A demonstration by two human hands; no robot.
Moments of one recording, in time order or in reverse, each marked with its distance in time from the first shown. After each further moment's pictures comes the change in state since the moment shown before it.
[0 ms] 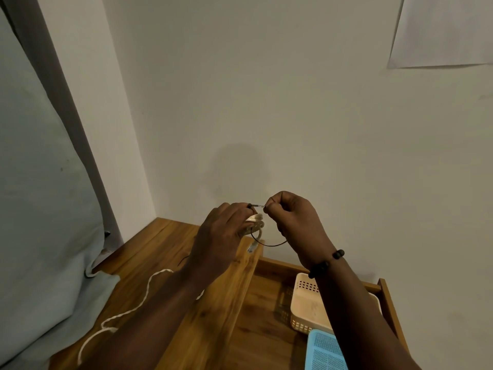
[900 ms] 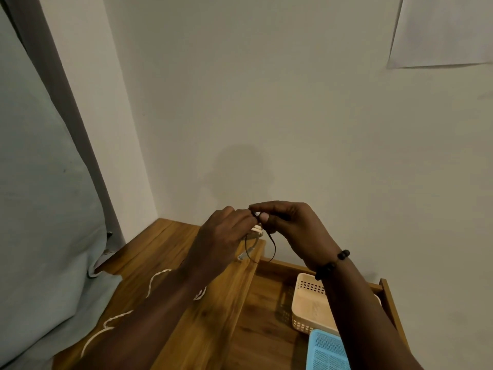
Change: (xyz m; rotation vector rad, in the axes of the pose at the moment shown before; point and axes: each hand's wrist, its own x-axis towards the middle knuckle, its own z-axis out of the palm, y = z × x) left_hand -0.003 0.000 -0.005 0.164 -0.060 0.144; right_hand -0.004 0.007 -0.011 -0.002 -0.243 -0.128
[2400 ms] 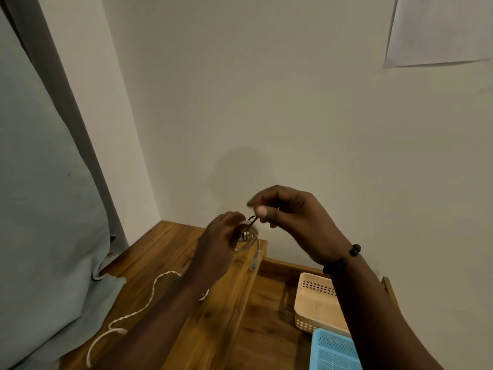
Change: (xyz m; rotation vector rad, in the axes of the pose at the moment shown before) left_hand -0.012 0.005 0.010 -0.367 -0.047 -0.516; right_hand -0.007 -0.032 -0.012 0.095 -0.068 -0.134
